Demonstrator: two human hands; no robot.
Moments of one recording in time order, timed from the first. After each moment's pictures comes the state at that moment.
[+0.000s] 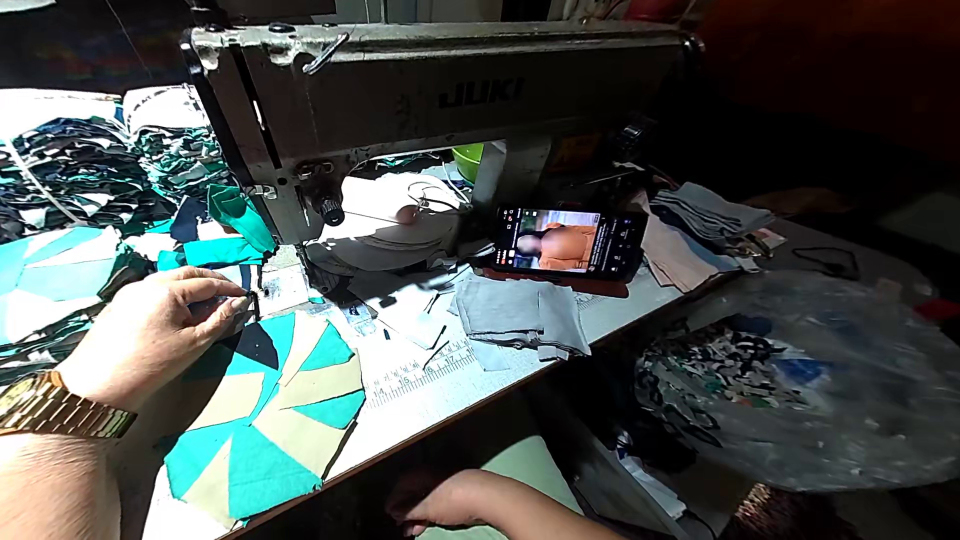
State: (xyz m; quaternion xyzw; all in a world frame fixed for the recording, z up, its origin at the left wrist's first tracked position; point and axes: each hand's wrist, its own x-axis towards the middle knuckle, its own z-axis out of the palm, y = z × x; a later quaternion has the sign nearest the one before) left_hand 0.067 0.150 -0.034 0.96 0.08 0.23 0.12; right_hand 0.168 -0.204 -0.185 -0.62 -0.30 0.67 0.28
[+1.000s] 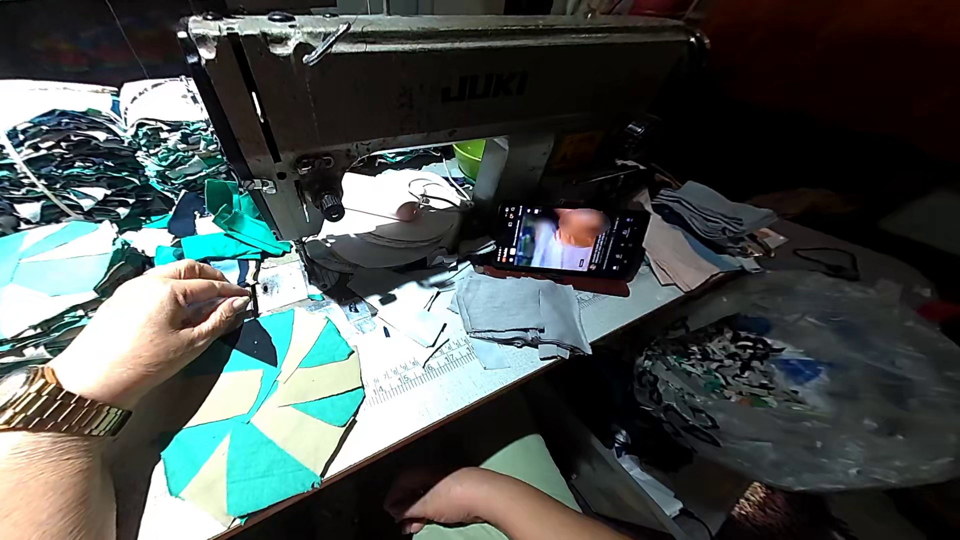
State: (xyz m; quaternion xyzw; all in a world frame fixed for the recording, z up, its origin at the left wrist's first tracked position) left_hand 0.066 0.146 -0.031 0.97 0.05 0.23 0.11; right_hand 0.168 -0.203 -0.192 -0.62 -0.29 0.67 0.28
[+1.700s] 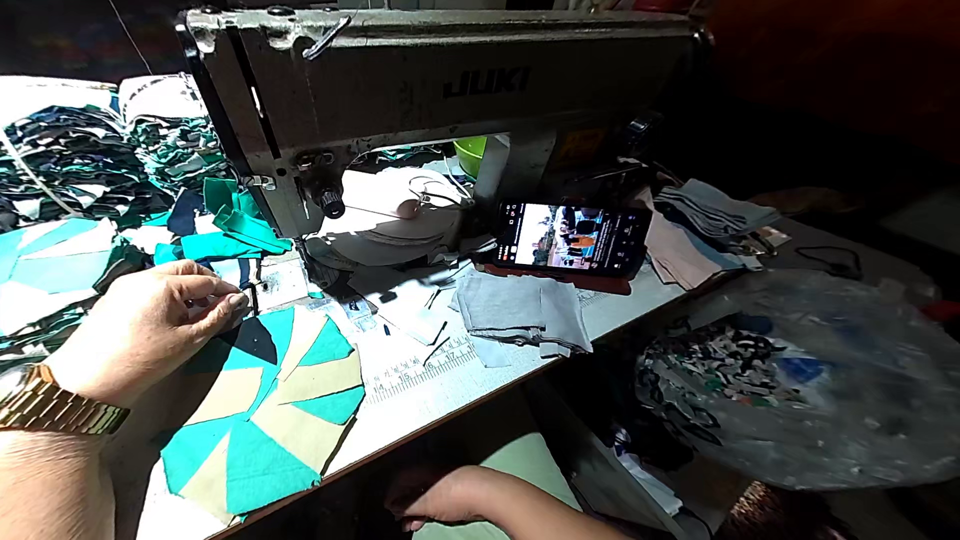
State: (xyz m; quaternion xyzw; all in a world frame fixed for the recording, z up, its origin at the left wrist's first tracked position) left_hand 0.065 0.147 -0.030 0.96 0.07 0.22 0.14; right_hand 0.167 -0.203 -0.179 -0.63 -0.30 0.66 0.27
